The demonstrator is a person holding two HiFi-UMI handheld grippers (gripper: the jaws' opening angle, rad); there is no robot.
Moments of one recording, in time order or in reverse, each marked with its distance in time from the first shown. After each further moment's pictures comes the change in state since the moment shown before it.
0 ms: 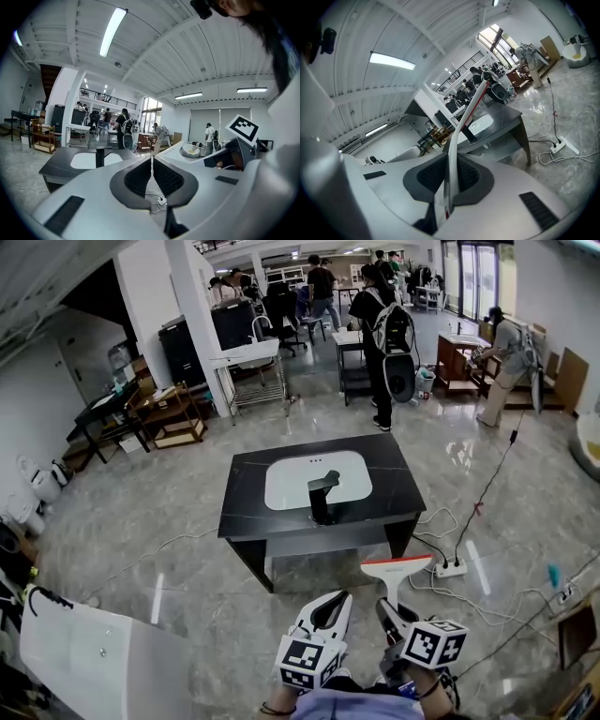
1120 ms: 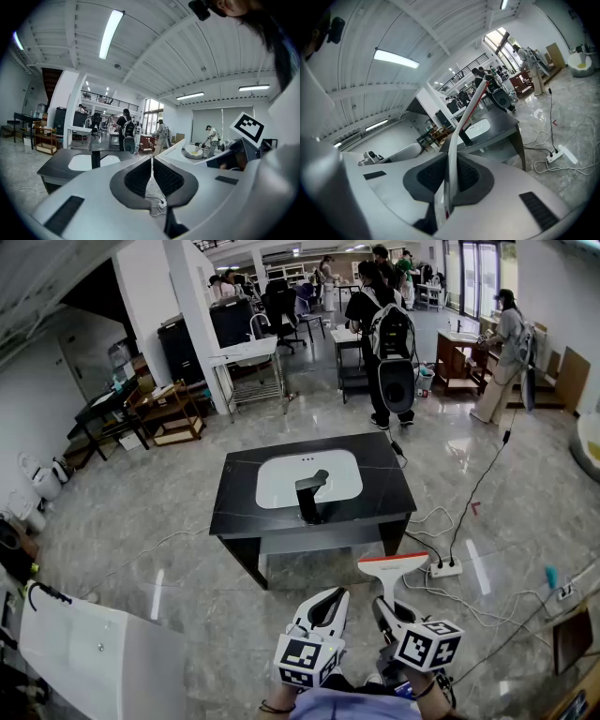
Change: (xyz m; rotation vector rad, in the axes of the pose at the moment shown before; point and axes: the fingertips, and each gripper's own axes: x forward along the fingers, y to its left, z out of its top) left arm 0.023 -0.027 0.009 0.005 -0.017 0.033; right arm -0.019 -0.018 0.013 -0.061 0.022 0.003
